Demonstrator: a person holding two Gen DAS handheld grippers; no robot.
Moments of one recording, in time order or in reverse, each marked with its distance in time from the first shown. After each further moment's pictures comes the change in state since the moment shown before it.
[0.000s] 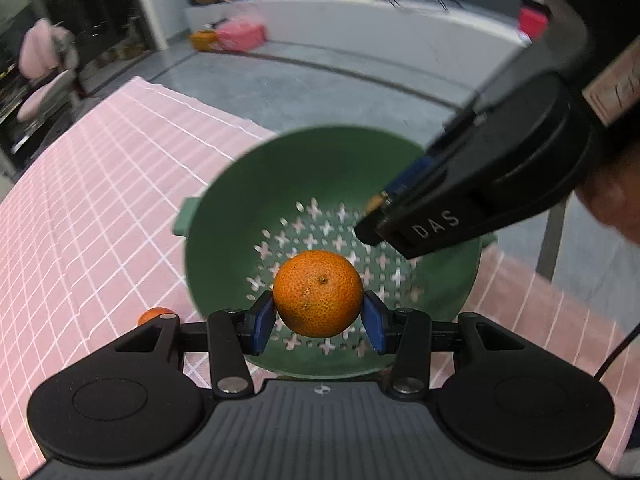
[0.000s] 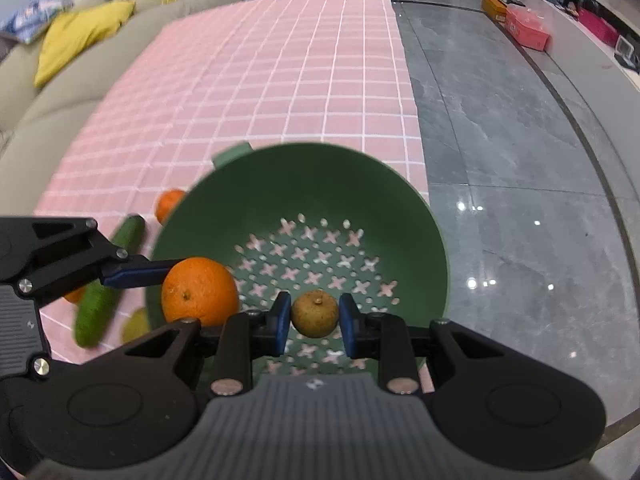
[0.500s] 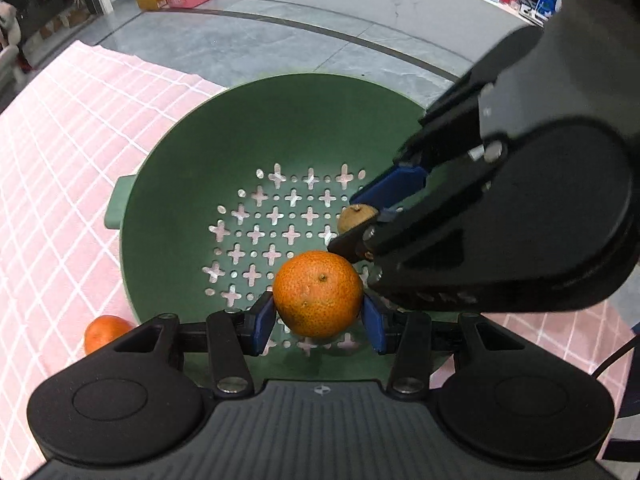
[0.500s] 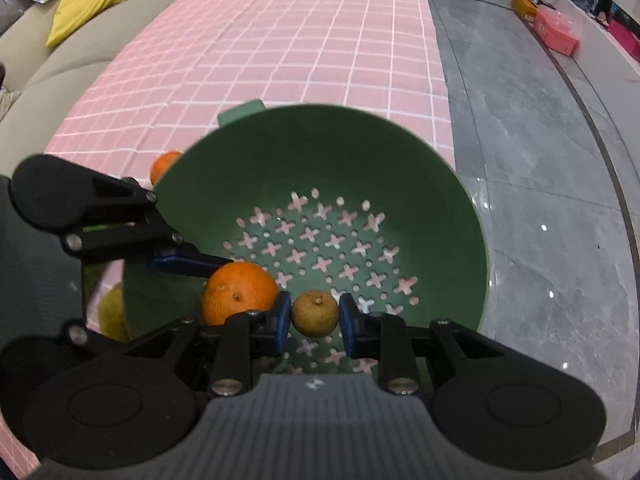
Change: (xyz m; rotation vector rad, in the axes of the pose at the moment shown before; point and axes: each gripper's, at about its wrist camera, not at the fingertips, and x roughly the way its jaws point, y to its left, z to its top) left arm 0.046 0.015 0.011 0.035 0.137 -0.158; right arm 0.031 0.004 -0.002 -0.073 0.065 0.022
